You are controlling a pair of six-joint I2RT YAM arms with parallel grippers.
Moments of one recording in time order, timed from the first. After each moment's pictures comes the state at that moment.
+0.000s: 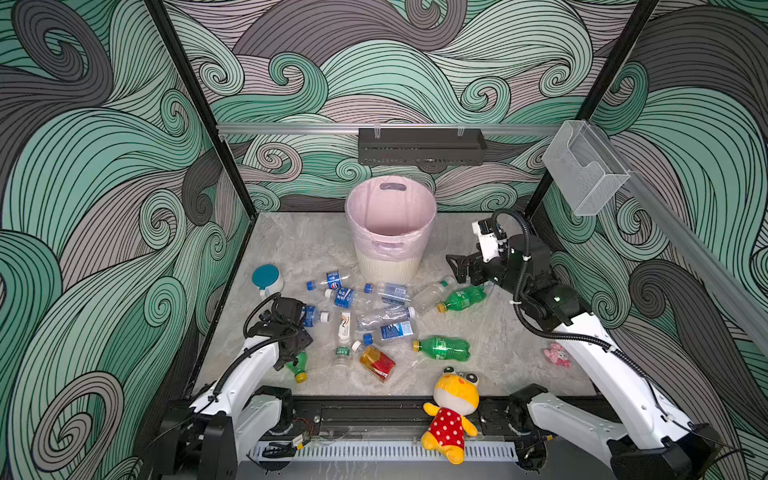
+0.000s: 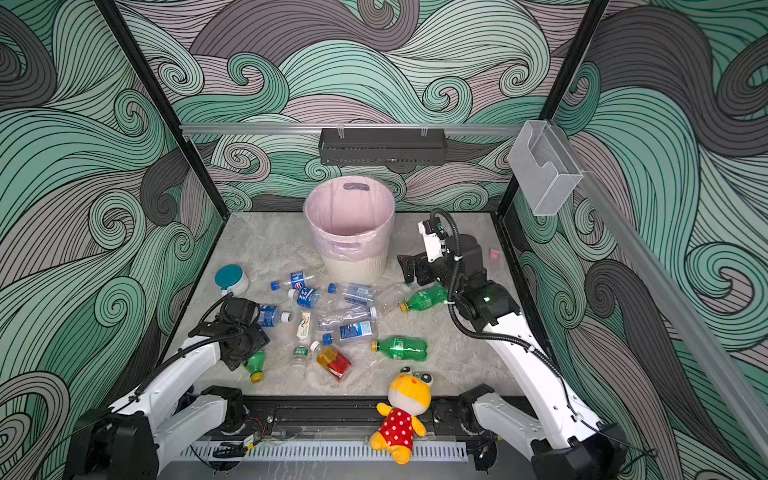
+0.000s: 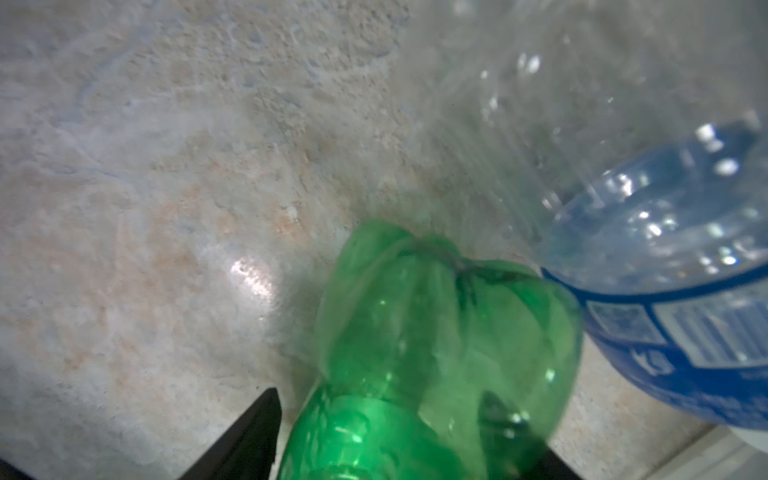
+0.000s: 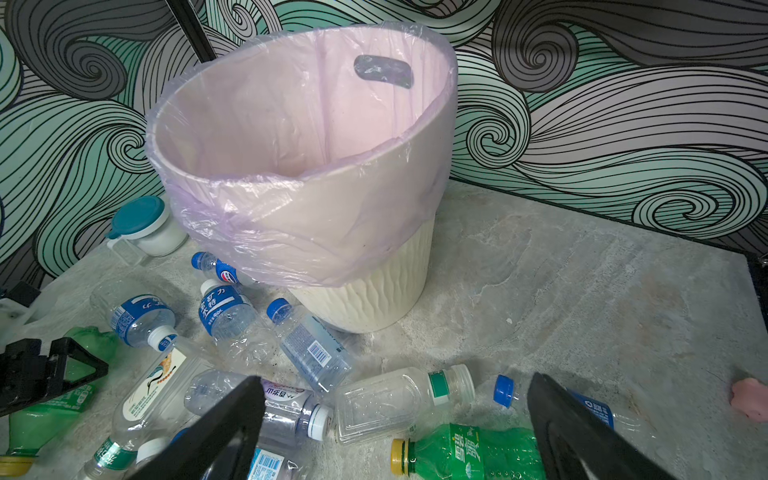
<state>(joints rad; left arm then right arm) -0.12 1.01 0.45 -0.76 -0.16 -0.85 0.39 1.03 1.07 -0.47 -0.11 0.01</state>
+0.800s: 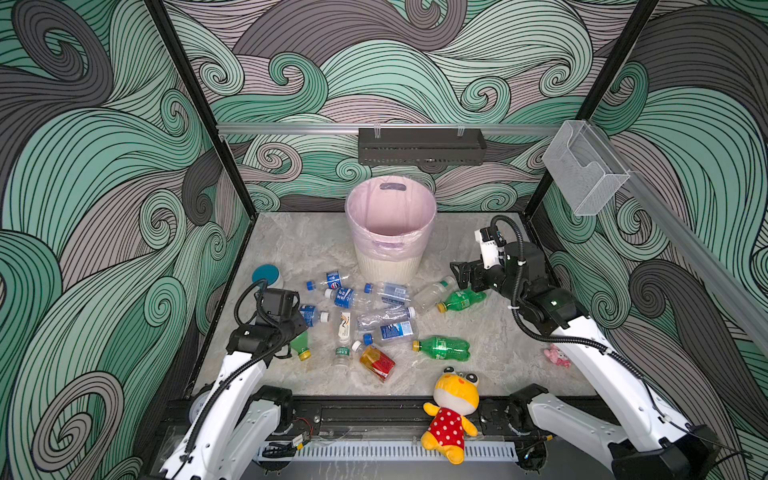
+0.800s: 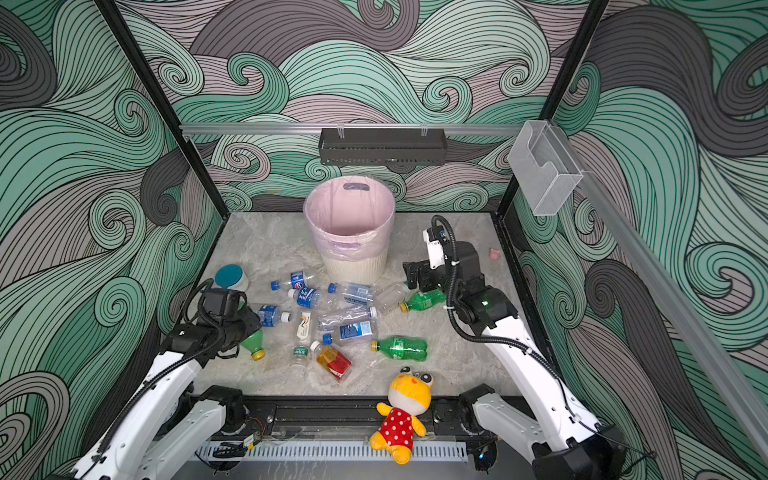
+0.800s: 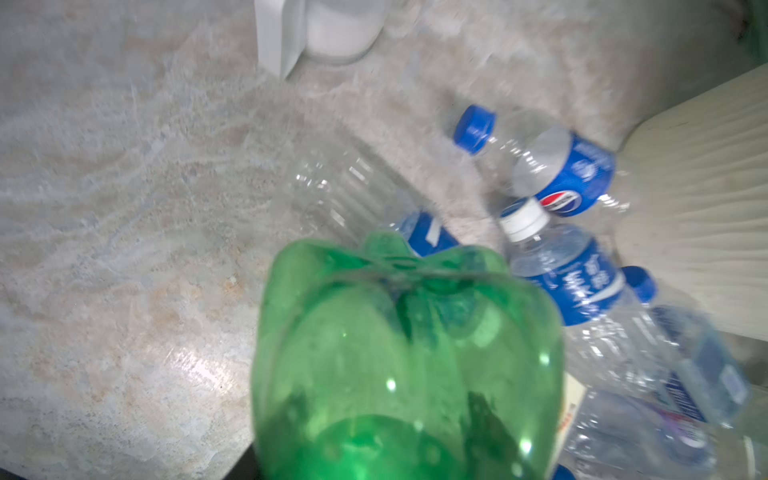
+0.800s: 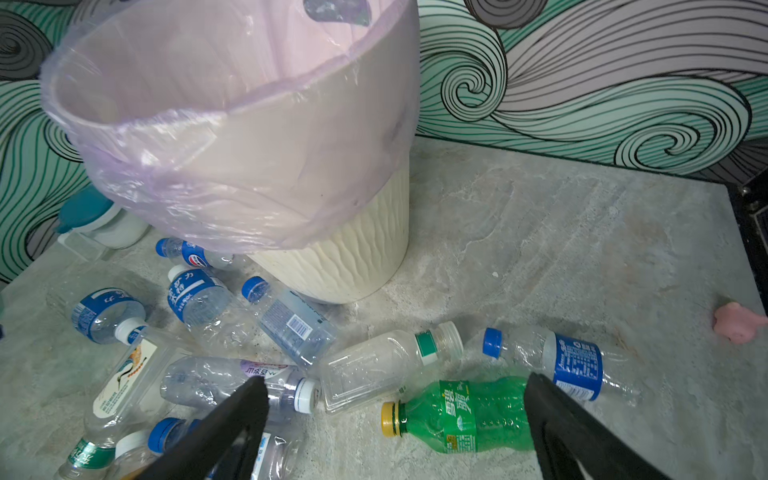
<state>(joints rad) -0.15 0.74 0.69 -0.91 -0.15 -0.74 0.39 1.00 0.97 -0.51 0.00 0.09</state>
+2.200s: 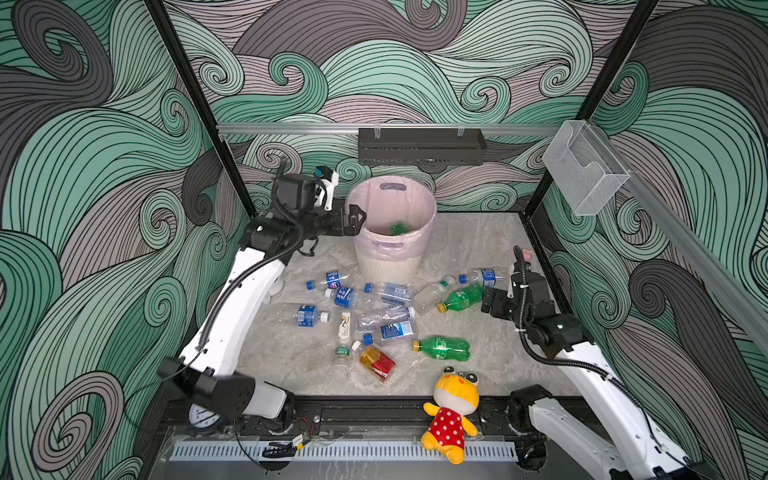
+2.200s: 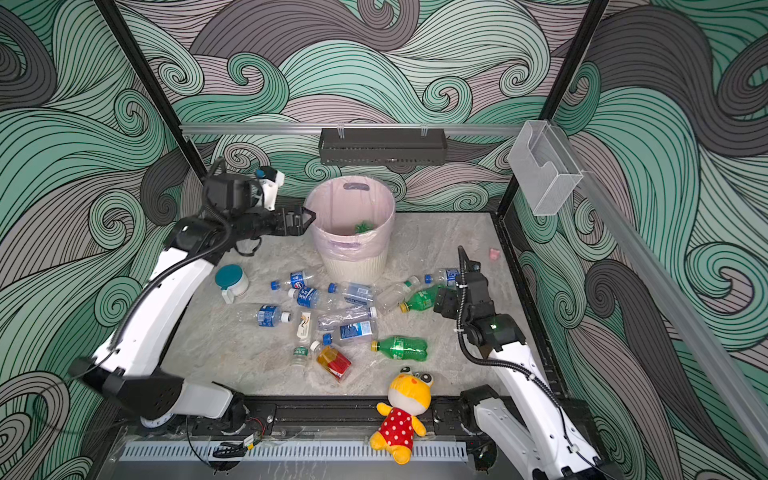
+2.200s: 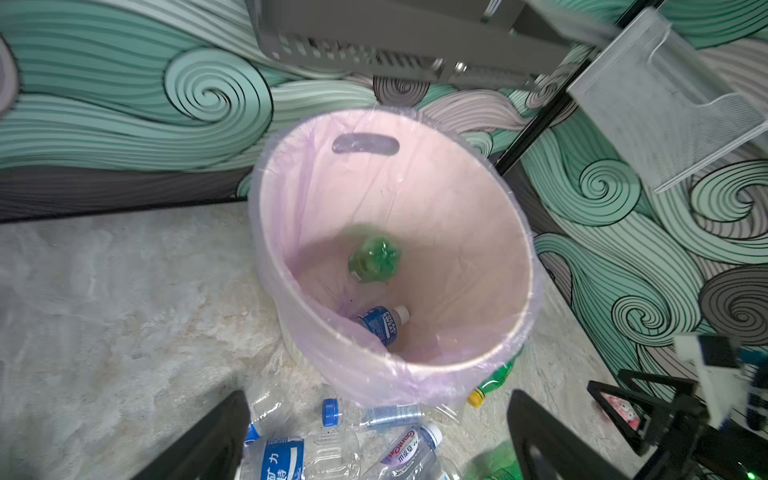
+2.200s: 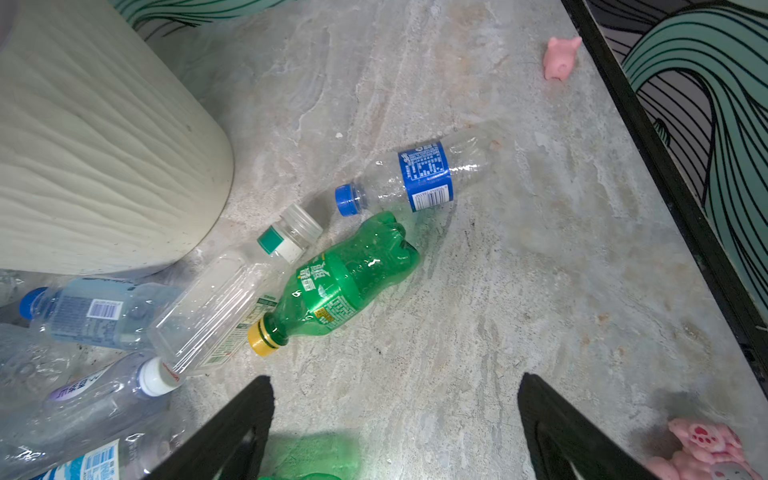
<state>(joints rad) -0.33 1.32 1.67 -0.82 0.18 -0.23 0.25 0.86 0.76 -0.72 0.20 0.36</state>
